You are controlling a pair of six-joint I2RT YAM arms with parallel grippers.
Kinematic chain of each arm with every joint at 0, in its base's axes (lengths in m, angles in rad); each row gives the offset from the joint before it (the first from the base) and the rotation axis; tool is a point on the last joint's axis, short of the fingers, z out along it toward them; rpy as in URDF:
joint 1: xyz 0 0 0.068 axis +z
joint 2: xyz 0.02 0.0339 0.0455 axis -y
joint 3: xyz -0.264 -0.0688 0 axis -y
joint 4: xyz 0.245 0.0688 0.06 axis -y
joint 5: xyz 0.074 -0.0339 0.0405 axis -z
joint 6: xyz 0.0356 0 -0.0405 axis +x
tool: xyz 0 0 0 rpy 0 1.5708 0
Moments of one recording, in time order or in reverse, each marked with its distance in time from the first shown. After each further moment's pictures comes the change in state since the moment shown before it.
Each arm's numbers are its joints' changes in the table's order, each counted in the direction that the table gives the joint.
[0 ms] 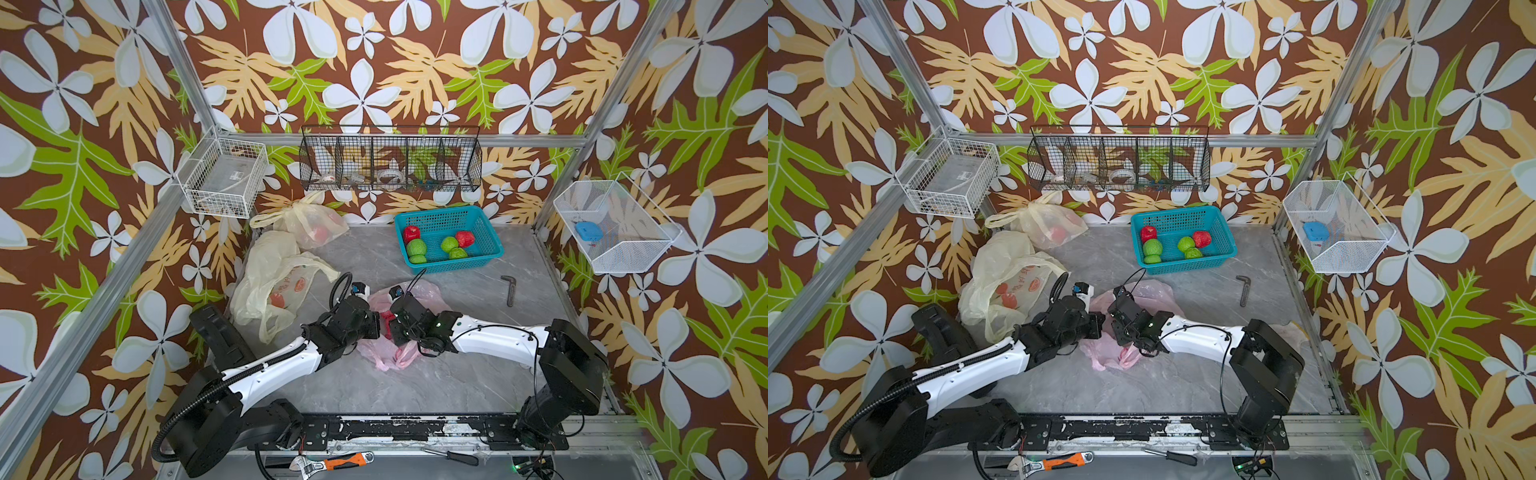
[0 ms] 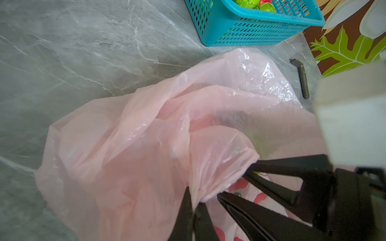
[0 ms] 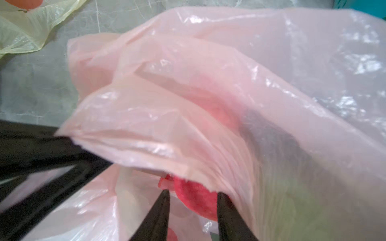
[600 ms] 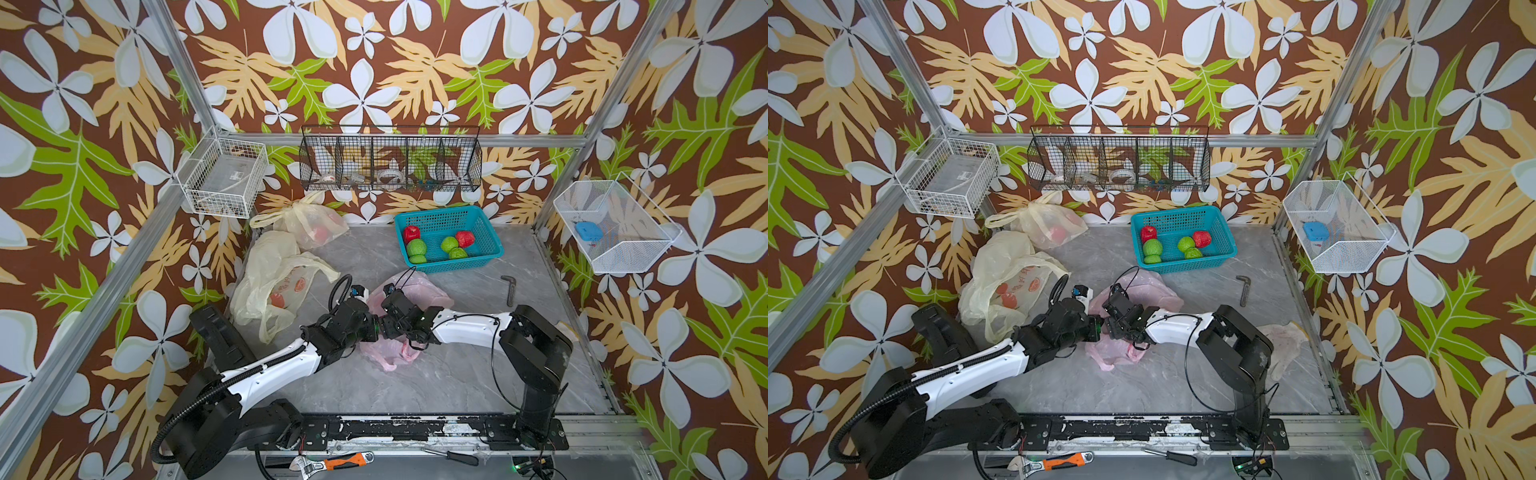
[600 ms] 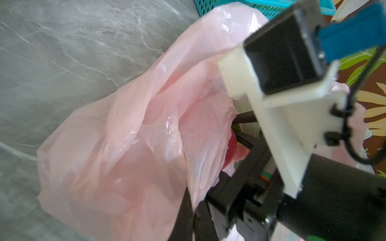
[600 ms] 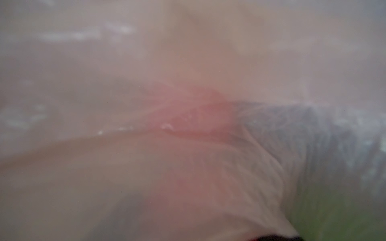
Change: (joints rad) left arm 0.000 0.011 -0.022 -0.023 0.005 0.000; right arm -0.039 -0.225 0.097 0.094 0.033 -0.035
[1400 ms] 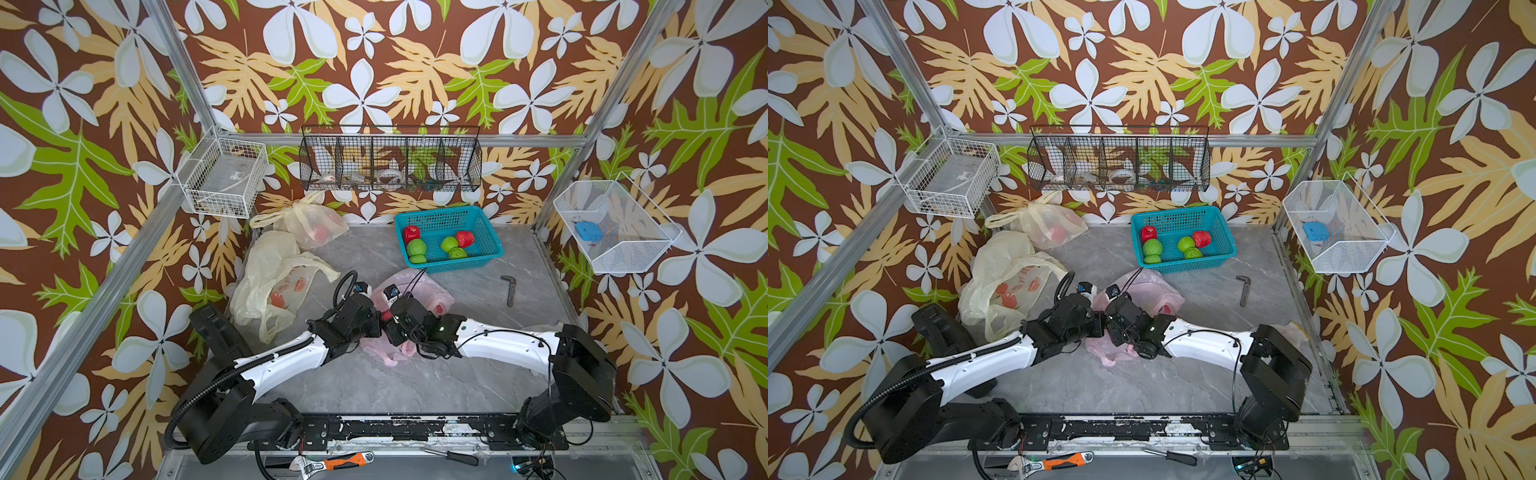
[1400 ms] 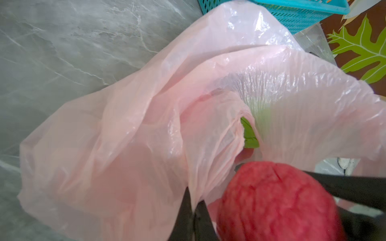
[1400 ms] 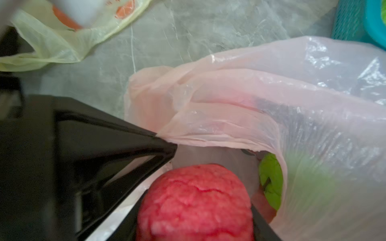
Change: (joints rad) left arm 0.006 -0.092 0.054 0.022 -0.013 -0.004; right arm 0.087 0.319 -0.116 -0.032 -0.021 -0.043
